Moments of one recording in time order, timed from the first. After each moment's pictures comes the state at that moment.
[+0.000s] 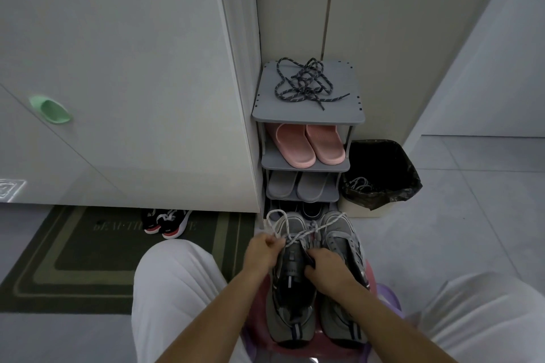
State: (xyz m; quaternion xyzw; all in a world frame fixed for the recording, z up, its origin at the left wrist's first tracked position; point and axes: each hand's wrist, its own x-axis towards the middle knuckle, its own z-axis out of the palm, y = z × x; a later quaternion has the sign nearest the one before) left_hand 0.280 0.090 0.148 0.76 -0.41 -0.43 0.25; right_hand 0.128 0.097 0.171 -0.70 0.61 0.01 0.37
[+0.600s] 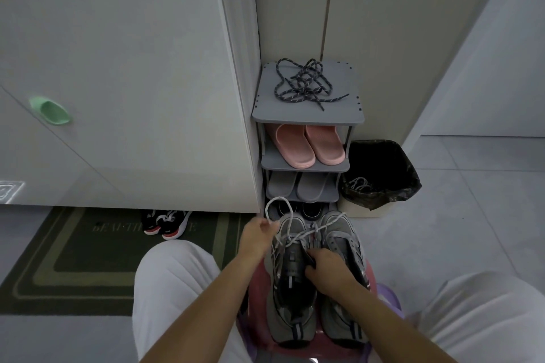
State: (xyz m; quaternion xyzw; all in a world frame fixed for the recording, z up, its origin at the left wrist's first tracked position) left_hand 0.293 0.069 0.161 0.75 -0.41 -0.43 0.29; right_hand 0.128 0.097 0.170 -0.70 0.61 0.00 0.37
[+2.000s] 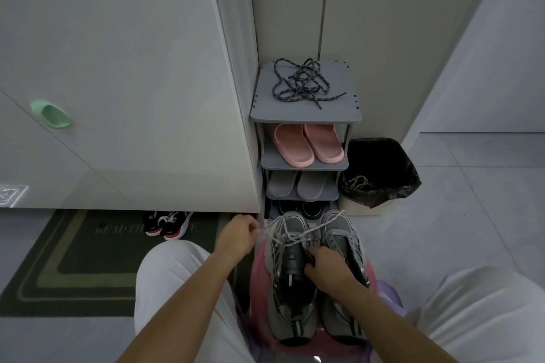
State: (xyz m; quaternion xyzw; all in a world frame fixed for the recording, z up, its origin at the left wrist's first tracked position) left_hand 0.334 0.074 0.173 0.75 -0.60 -0.27 0.10; right_hand 0.130 0.099 0.173 -0.70 0.61 0.01 0.38
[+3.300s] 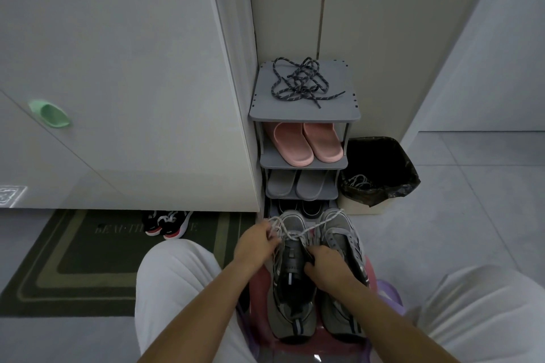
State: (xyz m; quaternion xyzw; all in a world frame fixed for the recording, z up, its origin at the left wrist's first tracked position) left_hand 0.298 0.086 0.166 0.73 -0.60 -0.31 0.12; right_hand 0.130 0.100 0.173 -0.70 0.62 0.01 0.36
